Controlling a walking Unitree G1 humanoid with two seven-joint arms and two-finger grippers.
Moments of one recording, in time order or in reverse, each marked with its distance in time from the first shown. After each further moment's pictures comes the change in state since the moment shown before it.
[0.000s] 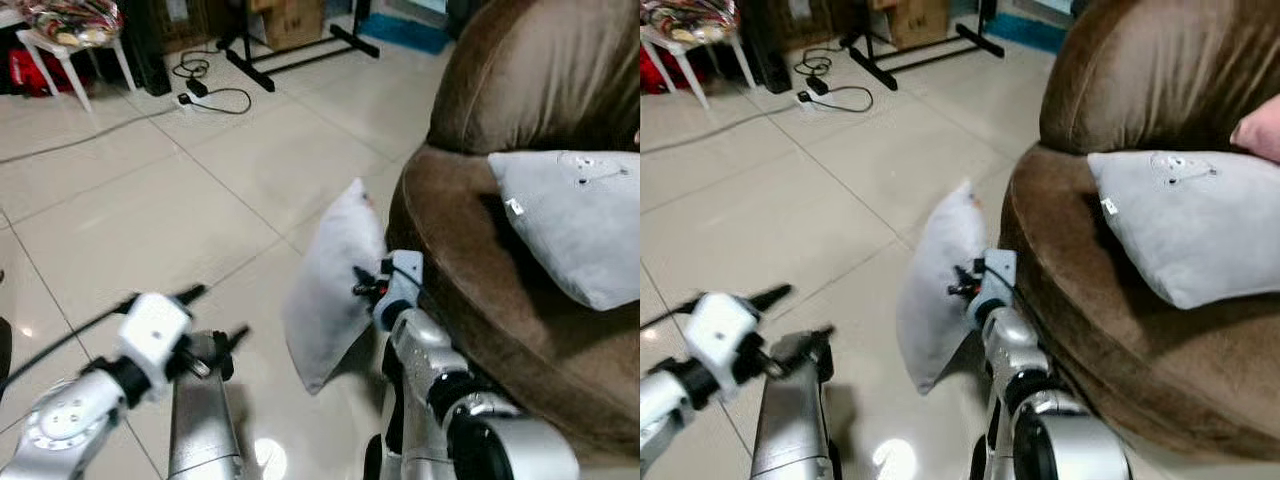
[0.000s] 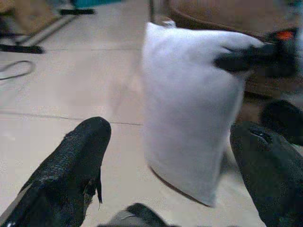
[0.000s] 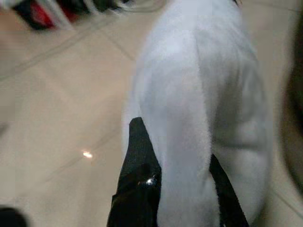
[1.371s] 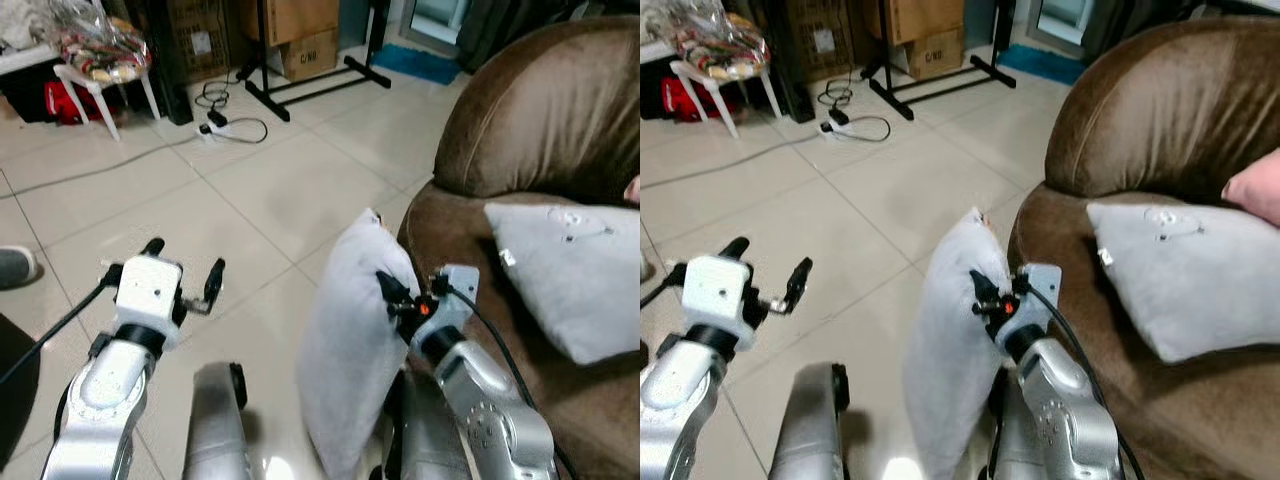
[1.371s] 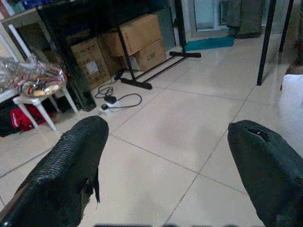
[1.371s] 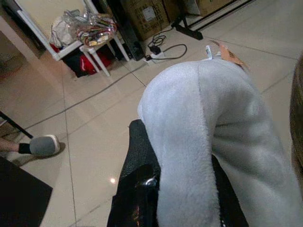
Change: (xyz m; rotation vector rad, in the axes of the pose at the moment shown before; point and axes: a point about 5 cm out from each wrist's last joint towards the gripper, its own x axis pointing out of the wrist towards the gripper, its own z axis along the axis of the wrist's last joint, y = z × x) left arm 0.033 0.015 0.015 0.009 -0.128 0.425; right arm -0.083 0.010 0.035 0.084 -0.108 0.044
